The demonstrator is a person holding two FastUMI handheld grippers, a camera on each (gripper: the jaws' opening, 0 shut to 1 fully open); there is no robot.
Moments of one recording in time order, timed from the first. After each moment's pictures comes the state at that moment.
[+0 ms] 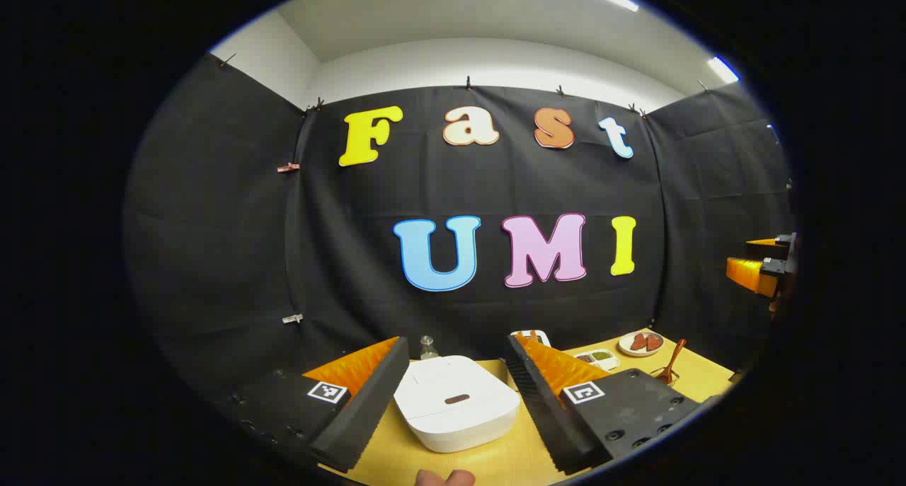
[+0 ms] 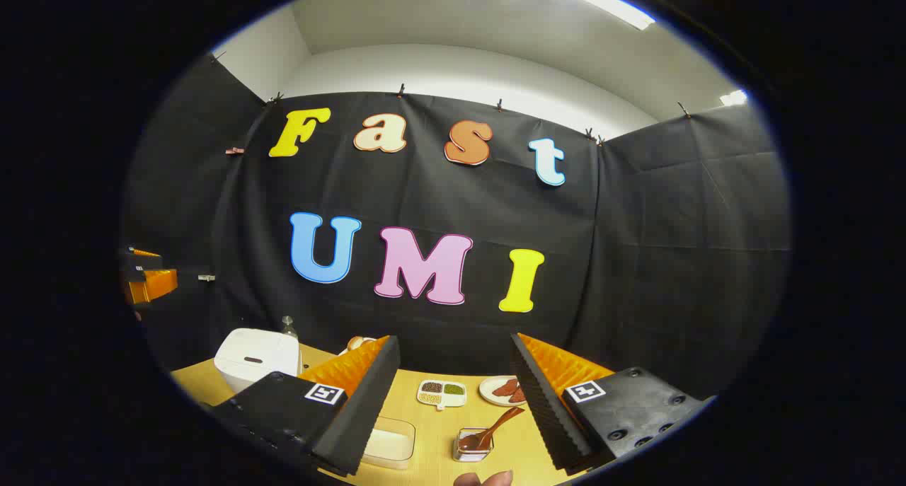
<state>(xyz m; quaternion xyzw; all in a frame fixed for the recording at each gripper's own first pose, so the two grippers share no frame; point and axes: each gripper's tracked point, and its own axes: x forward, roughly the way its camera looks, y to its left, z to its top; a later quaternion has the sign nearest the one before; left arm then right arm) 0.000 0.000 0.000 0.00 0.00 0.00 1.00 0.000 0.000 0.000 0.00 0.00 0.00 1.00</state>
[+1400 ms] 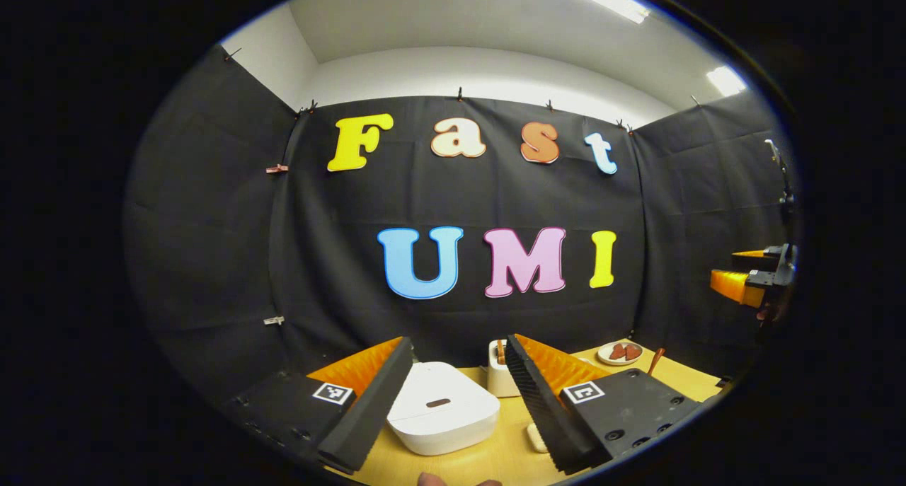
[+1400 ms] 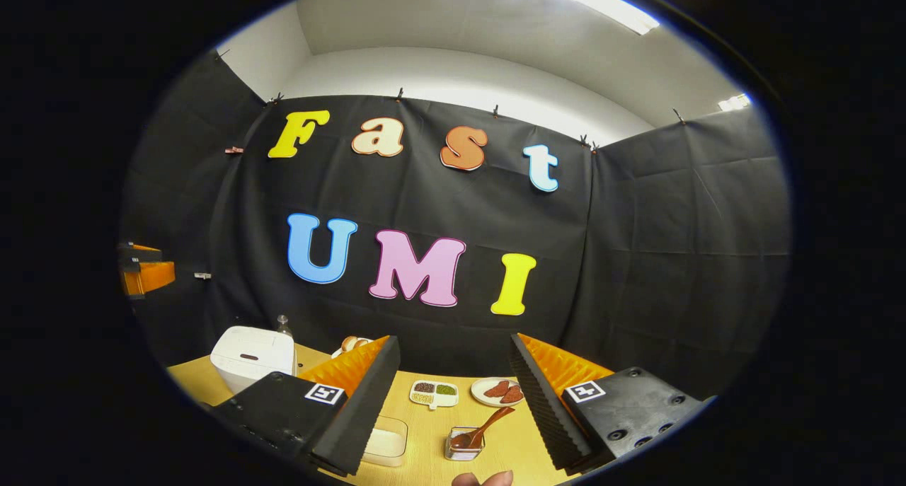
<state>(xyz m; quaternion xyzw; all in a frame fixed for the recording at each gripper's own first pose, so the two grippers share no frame) -0.021 -0.018 0.015 -0.02 -0.04 -0.06 1.00 -0.017 -0.012 0.001 -0.01 -0.01 -0.01 1.00</state>
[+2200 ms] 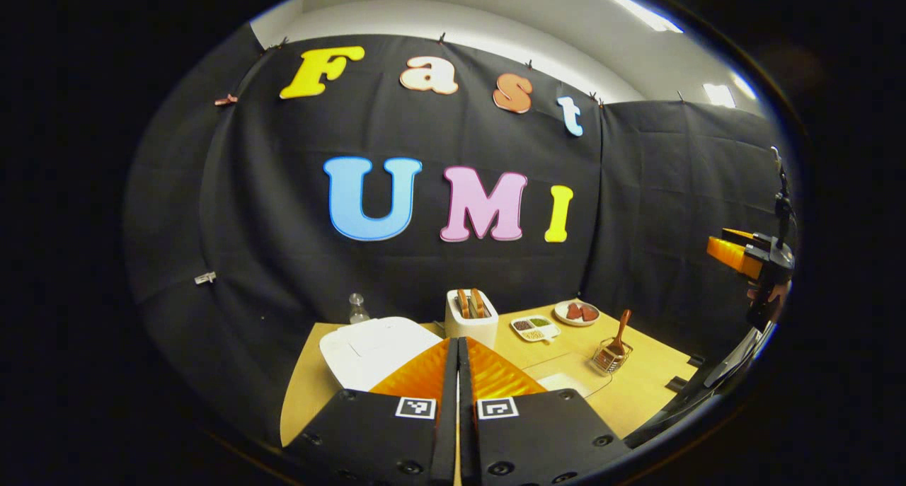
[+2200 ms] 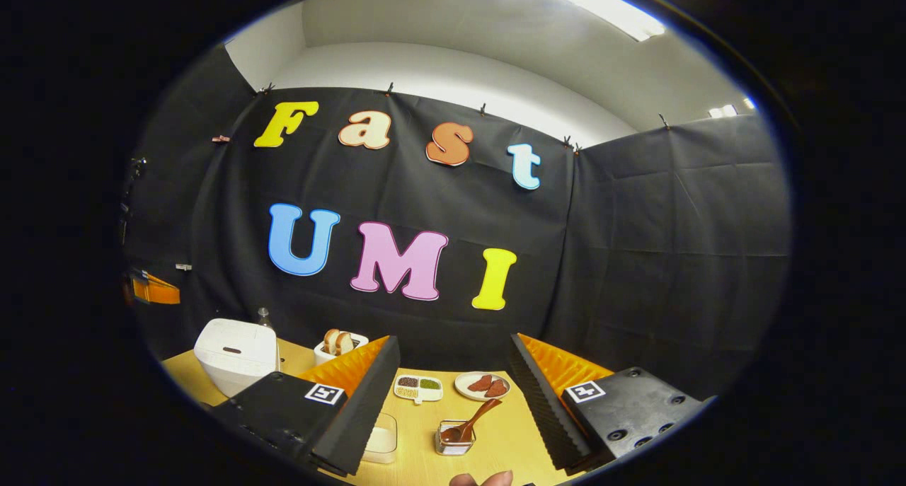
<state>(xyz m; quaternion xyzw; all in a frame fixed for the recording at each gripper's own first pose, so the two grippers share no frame) 0.067 0.002 -0.103 -0.04 0.10 -0.20 0.97 -0.026 -0.003 -0.024 -0.02 0.00 -0.06 1.00</state>
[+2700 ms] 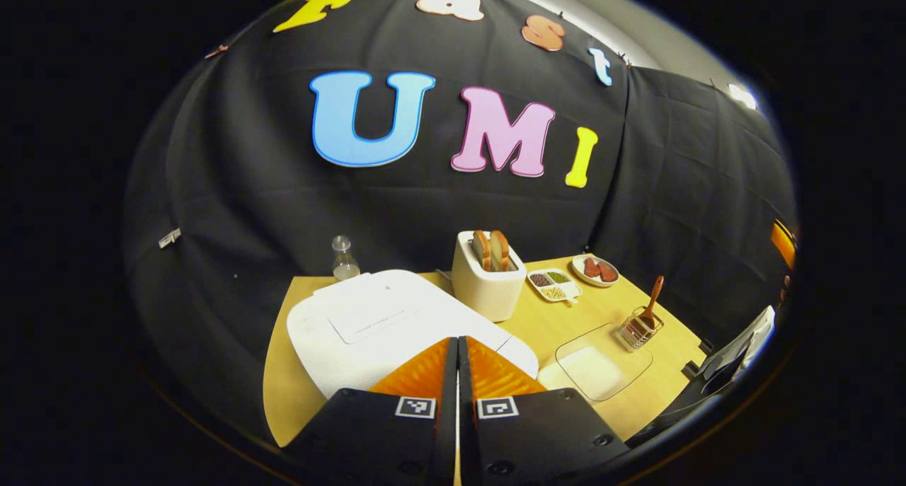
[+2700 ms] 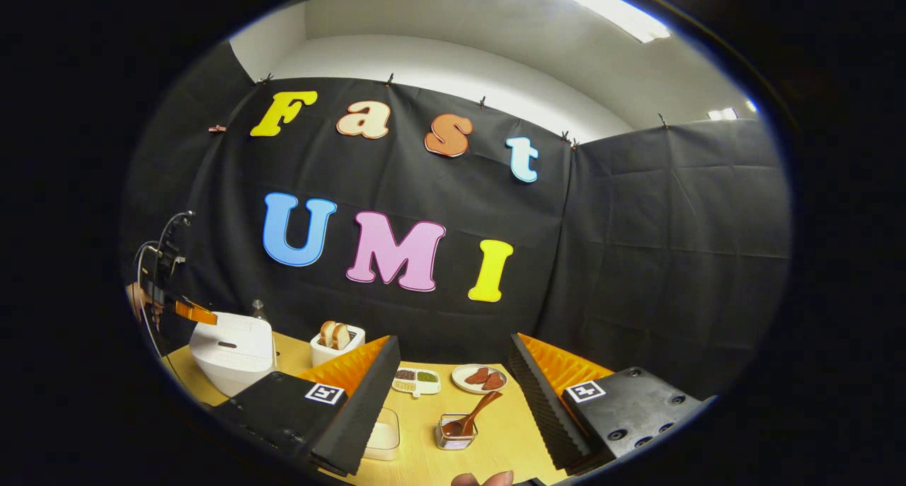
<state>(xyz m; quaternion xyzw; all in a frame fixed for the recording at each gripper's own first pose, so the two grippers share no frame) 0.193 0.009 -0.206 -0.06 0.25 -0.21 0.94 -0.028 0.001 -0.031 -0.04 0.01 -0.09 1.00</state>
